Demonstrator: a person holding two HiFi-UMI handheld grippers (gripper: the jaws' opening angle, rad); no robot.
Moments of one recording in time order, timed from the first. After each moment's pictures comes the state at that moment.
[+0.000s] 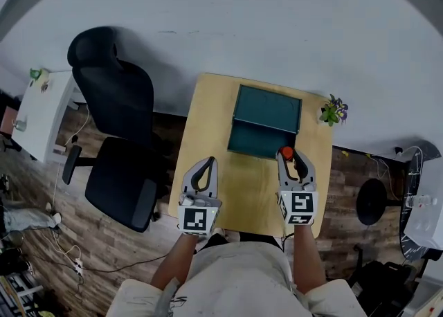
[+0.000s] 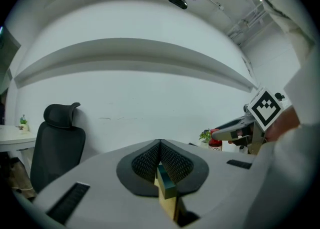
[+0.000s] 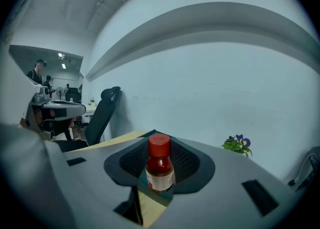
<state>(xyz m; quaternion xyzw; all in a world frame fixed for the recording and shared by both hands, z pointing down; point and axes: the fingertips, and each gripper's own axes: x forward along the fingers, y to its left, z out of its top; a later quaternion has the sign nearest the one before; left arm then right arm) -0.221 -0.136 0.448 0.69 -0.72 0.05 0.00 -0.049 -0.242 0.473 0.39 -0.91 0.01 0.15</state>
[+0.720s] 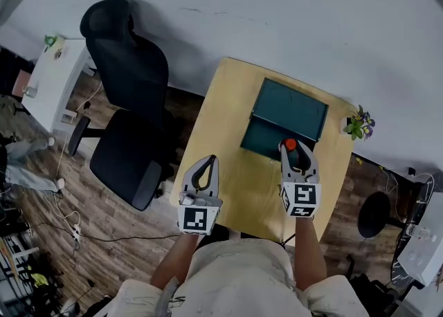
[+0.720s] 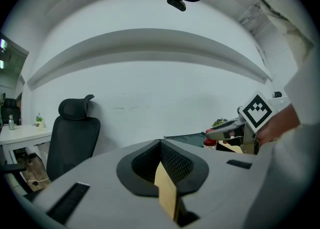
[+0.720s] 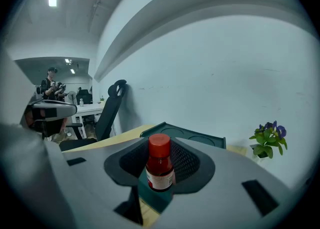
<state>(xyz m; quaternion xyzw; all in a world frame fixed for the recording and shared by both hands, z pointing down) -0.251 -0.129 0.488 0.63 -0.77 0.09 0.07 -0.106 -0.279 0.519 0.32 -0.93 0.05 0.17</state>
